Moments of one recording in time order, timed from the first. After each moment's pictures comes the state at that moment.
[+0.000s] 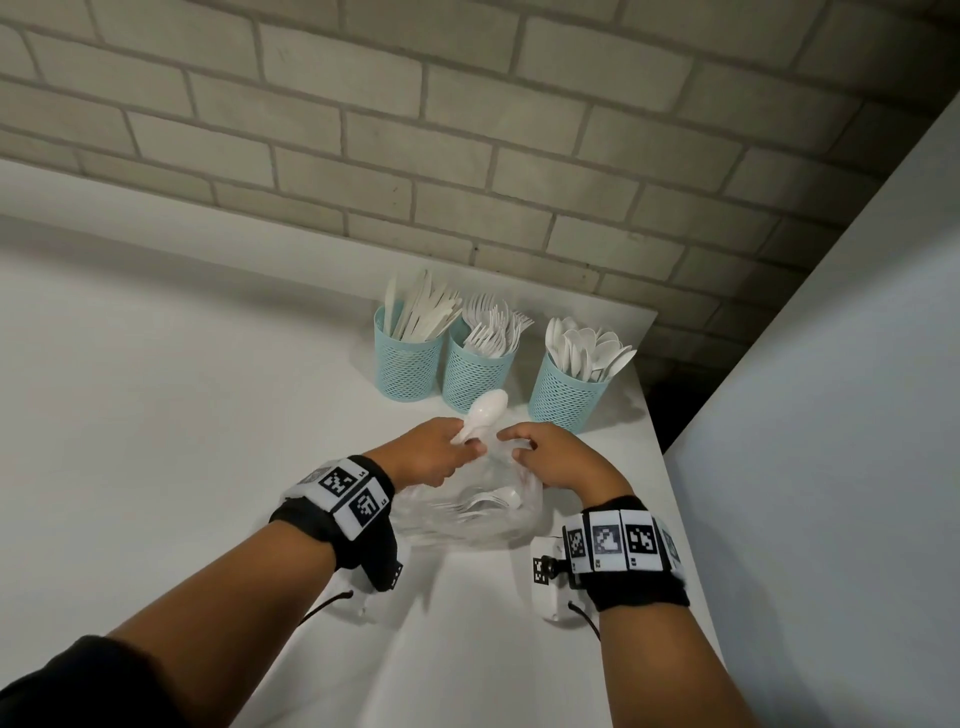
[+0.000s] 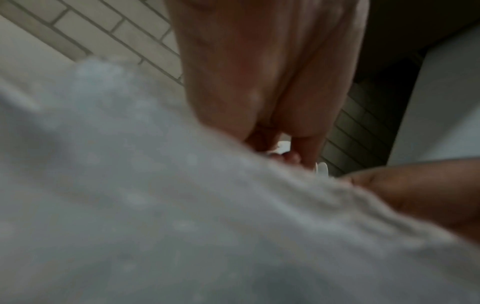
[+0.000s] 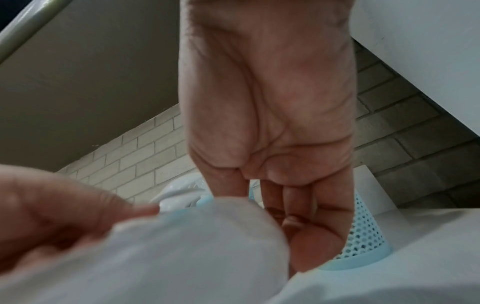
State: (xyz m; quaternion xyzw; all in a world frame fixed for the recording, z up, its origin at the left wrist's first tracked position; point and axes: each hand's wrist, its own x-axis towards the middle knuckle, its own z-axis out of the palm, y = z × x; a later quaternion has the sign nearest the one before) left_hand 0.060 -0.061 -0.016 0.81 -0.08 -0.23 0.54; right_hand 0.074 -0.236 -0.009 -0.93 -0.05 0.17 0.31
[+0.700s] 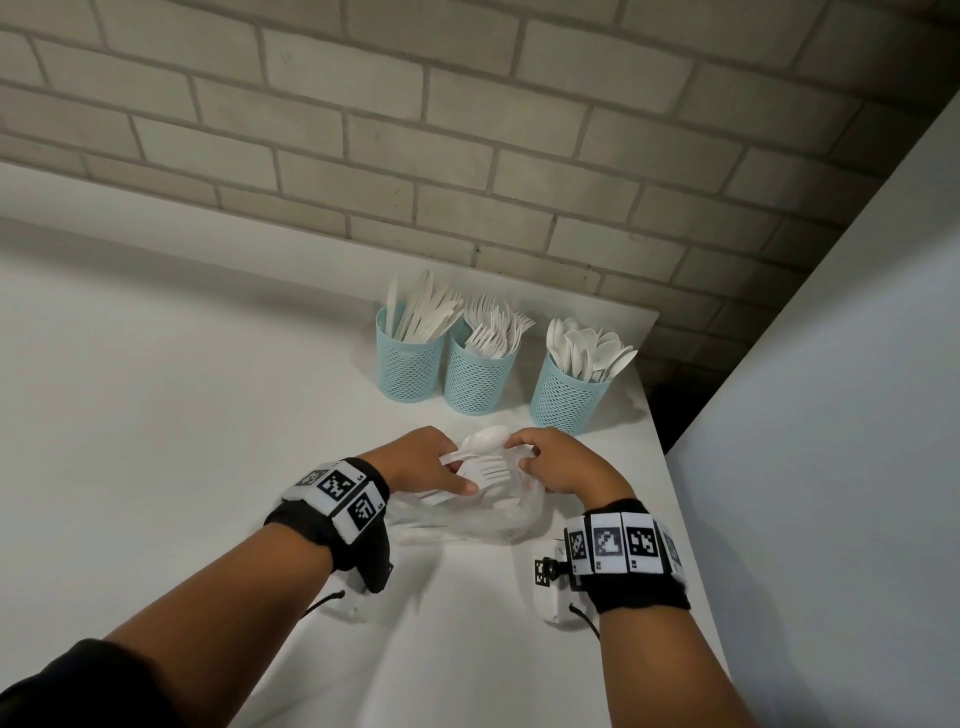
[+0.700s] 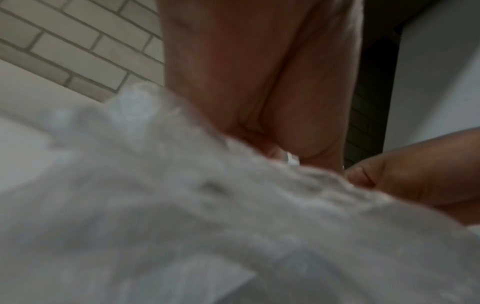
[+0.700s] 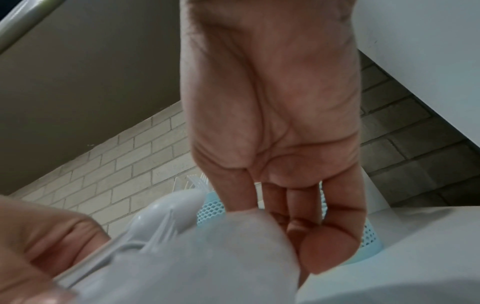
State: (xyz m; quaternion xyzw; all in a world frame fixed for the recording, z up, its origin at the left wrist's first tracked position) left_hand 0.064 -0.048 -0.026 0.90 -0.10 -0.22 0.37; right_hand 0.071 -0.239 -0.010 -0.94 -0.04 0.18 0.28
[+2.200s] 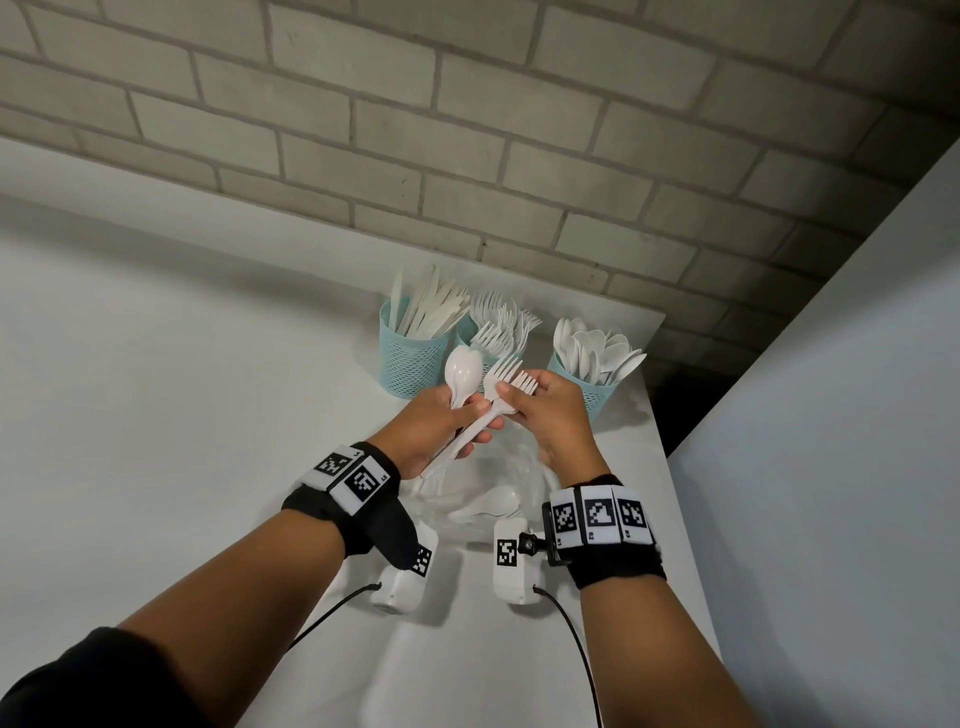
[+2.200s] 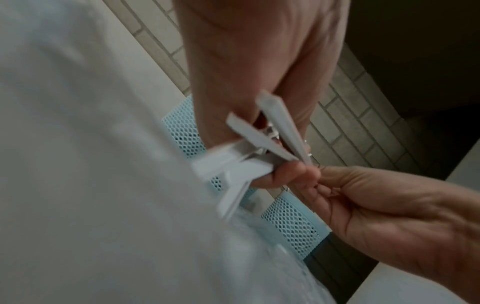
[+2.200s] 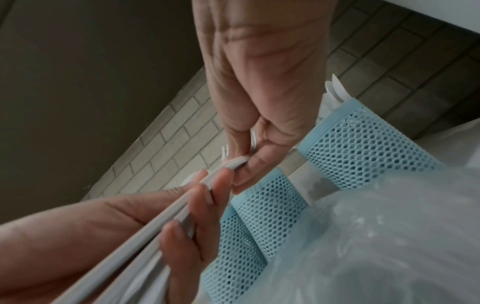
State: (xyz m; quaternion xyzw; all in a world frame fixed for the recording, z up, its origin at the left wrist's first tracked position) left_hand 0.071 -0.059 -0.006 0.65 -0.02 -0.17 0.74; right_hand 0.094 -0.202 0.002 -0.73 0.07 -0.02 0.68
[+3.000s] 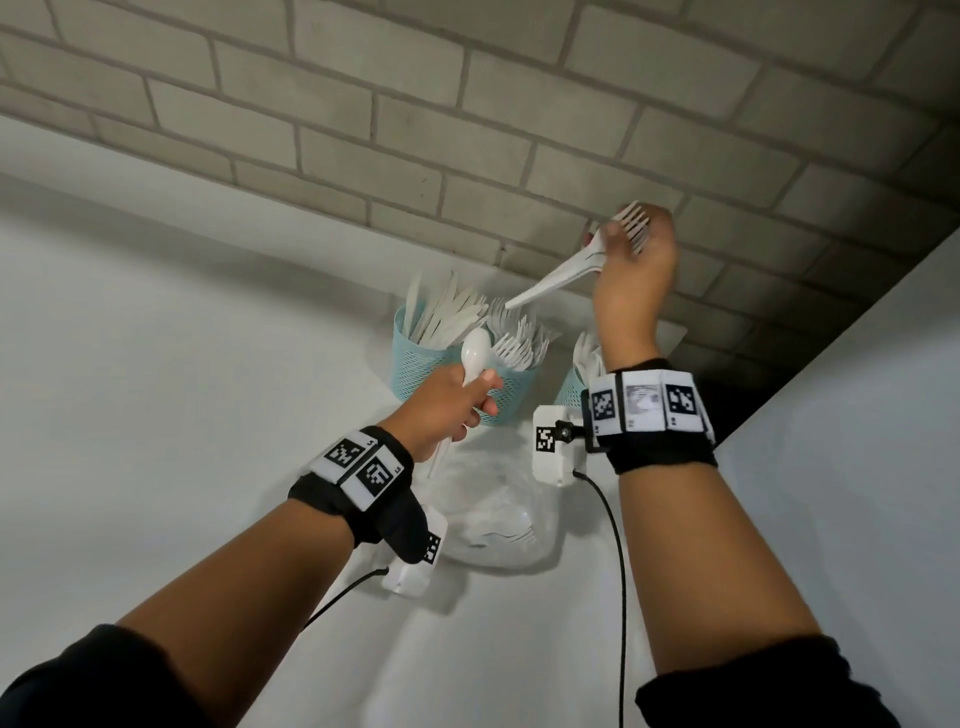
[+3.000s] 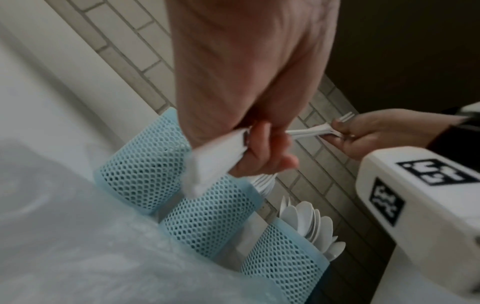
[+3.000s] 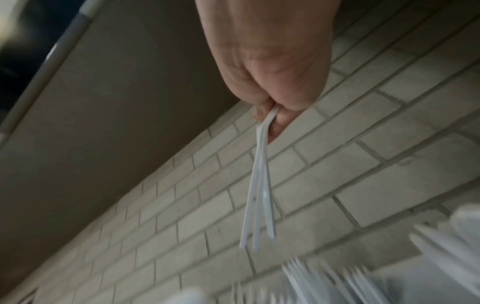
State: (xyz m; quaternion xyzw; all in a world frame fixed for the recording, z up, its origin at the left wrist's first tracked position) left_hand 0.090 -0.053 0.018 0.71 0.01 -0.12 0.69; right_hand 0.173 -0.197 0.107 -0.71 -0.02 -0.37 0.59
